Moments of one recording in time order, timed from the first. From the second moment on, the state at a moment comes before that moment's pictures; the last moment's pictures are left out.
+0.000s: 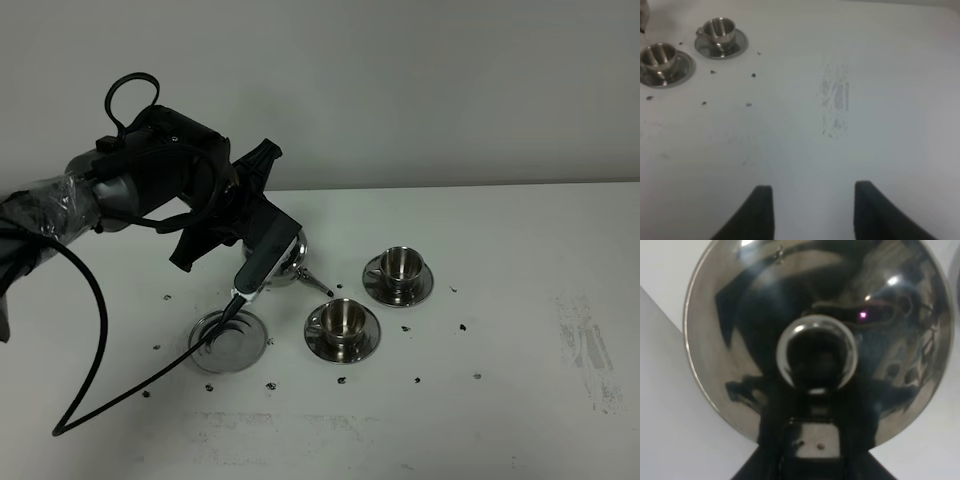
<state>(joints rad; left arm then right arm) -0.43 2.17 -1.77 0.24 0.64 1.71 -0.03 -0.01 -0.53 0.18 1.12 -0.21</state>
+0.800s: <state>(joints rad) -0.44 2.17 -1.77 0.33 0.60 1.71 -0.03 -0.01 -0.53 0.18 1.12 -0.21</state>
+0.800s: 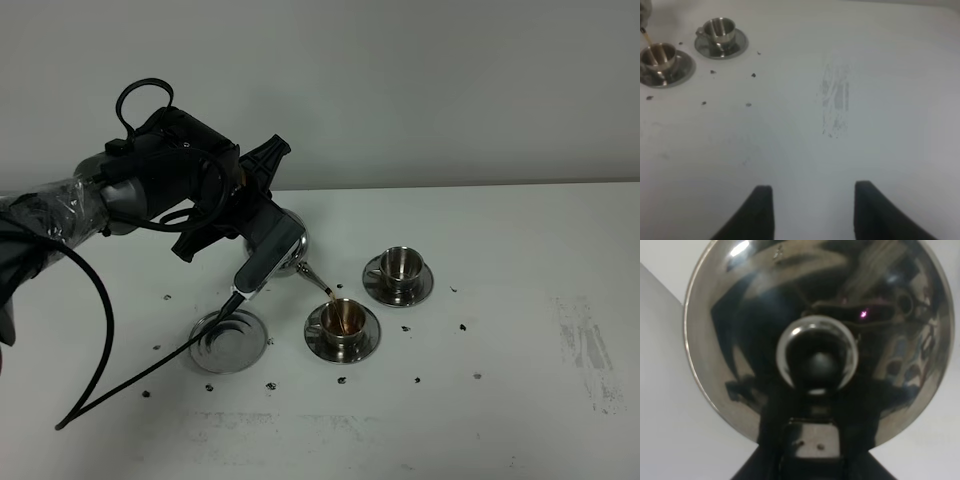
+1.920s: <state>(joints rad) -0.46 2.18 -1.77 0.38 0.56 1.71 -0.03 -0.01 -0.53 0.18 1.12 -0.21</state>
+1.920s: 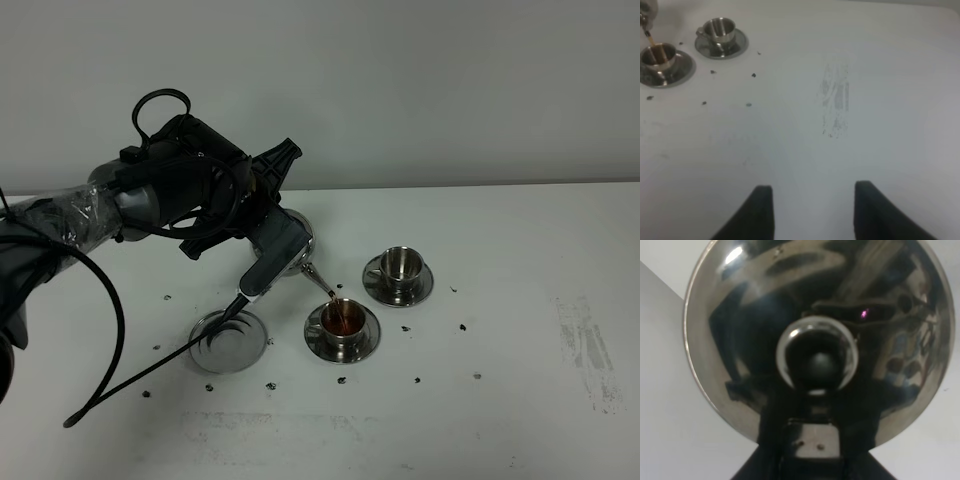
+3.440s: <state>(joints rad) -0.48 2.18 -1.77 0.46 0.52 1.71 -0.03 -0.01 -0.53 0.18 1.12 -0.21</state>
